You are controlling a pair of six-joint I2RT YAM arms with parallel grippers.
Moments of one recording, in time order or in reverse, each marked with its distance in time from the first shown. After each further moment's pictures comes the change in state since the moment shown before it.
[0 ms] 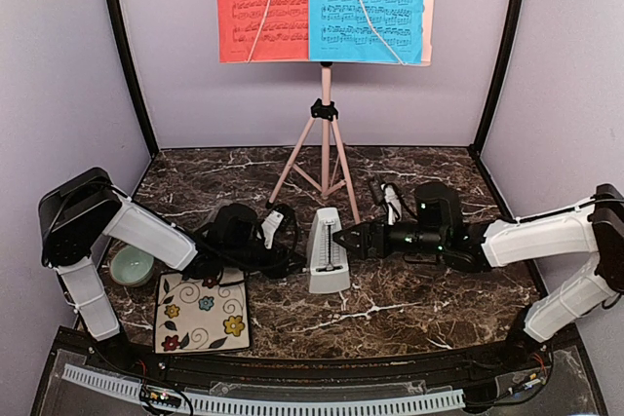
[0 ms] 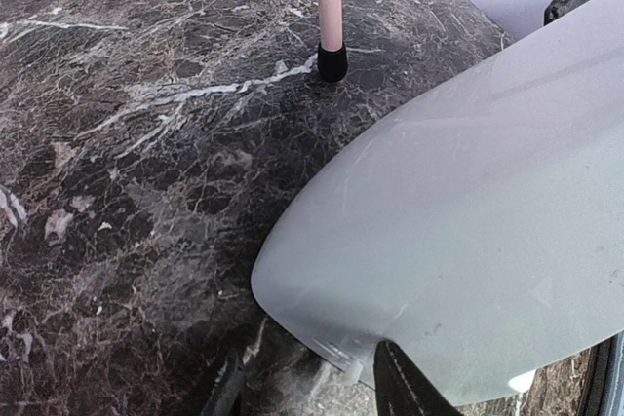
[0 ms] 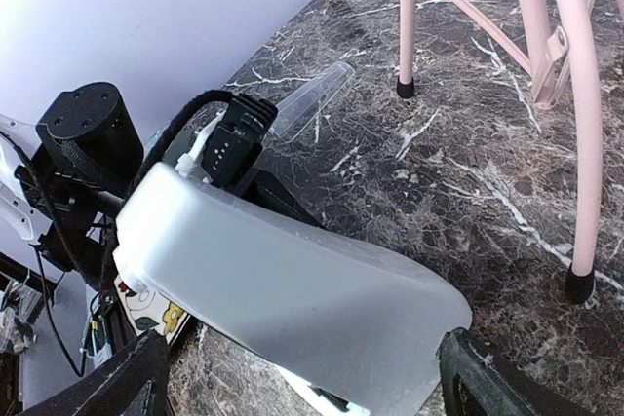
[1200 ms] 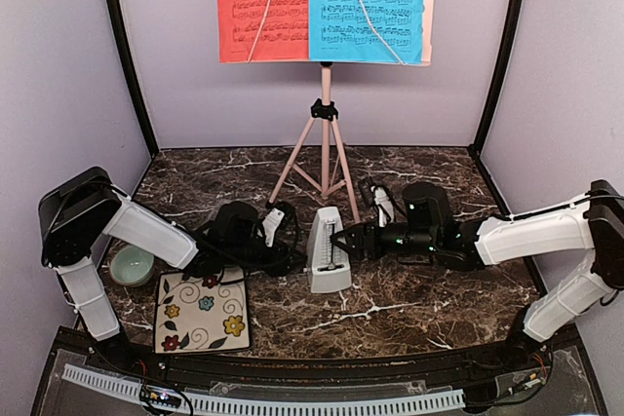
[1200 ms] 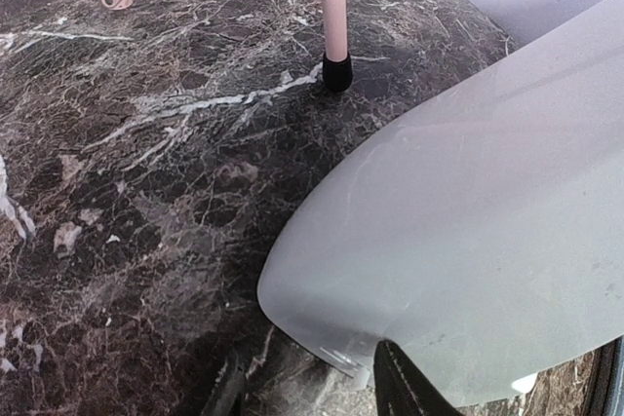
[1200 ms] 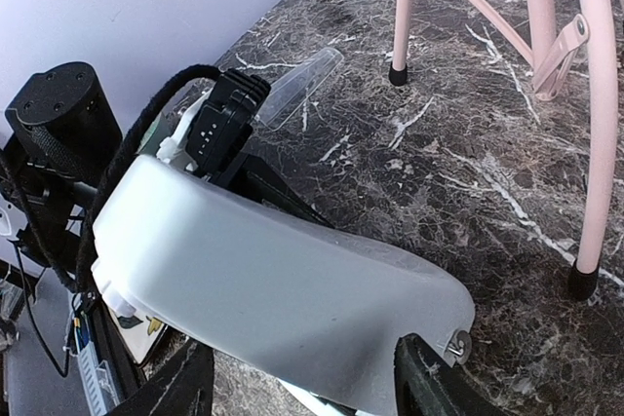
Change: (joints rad) left arm 0.000 0.000 0.016 -0.011 -0.016 0.008; right arm 0.043 0.041 0.064 -0.071 0.085 -0.019
